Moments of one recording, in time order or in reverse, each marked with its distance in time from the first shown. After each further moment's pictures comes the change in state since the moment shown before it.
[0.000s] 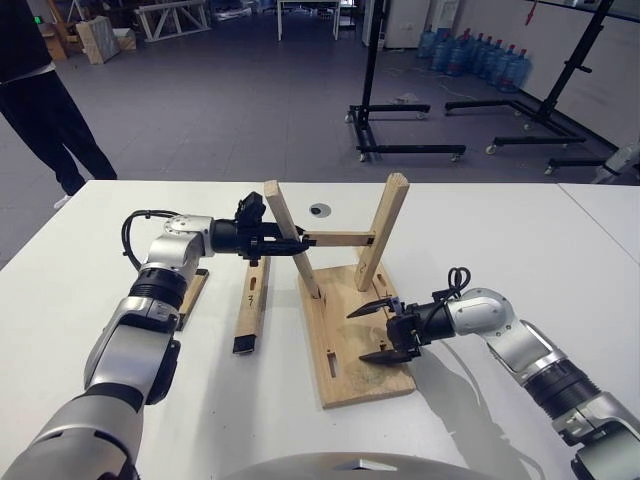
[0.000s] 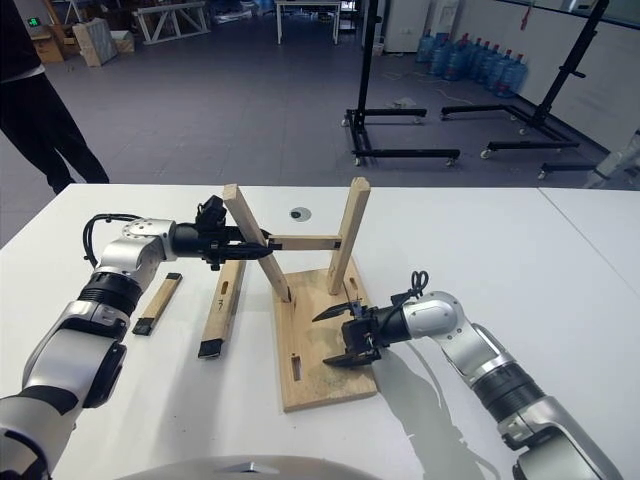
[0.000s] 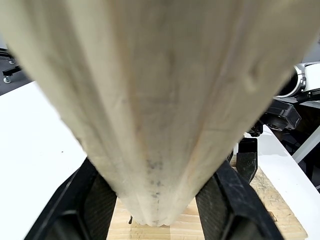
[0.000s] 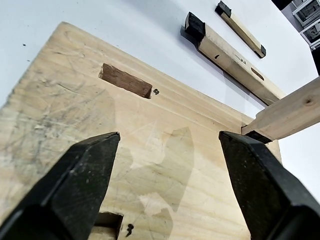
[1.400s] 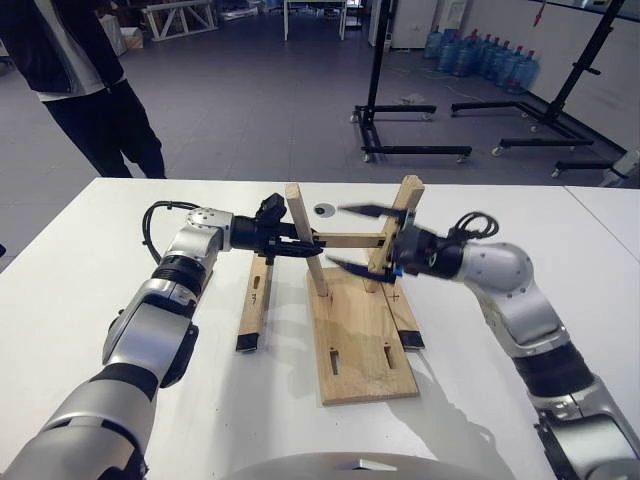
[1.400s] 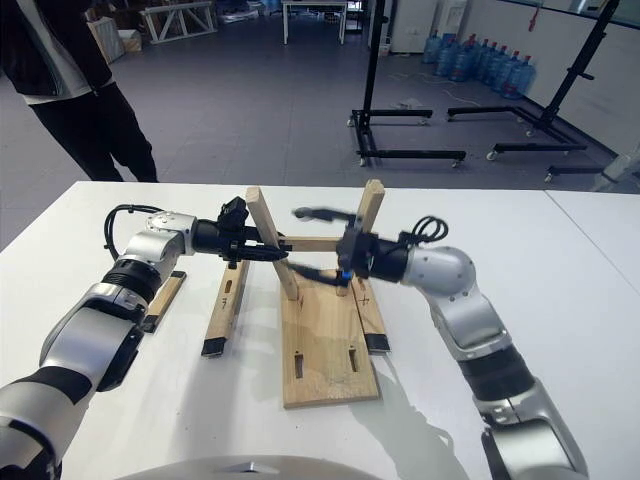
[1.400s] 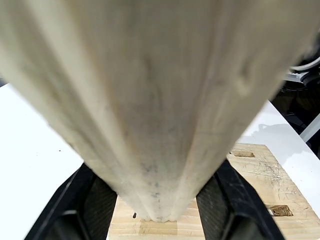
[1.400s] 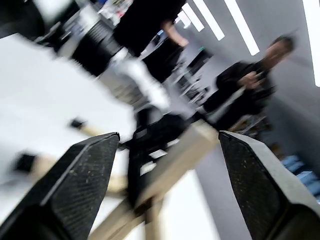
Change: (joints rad) left arm -0.107 -0.063 -0.103 0.181 0.037 -0.134 0.017; right arm -0.157 0.185 -0.277 -0.314 0.236 0.263 -0.375
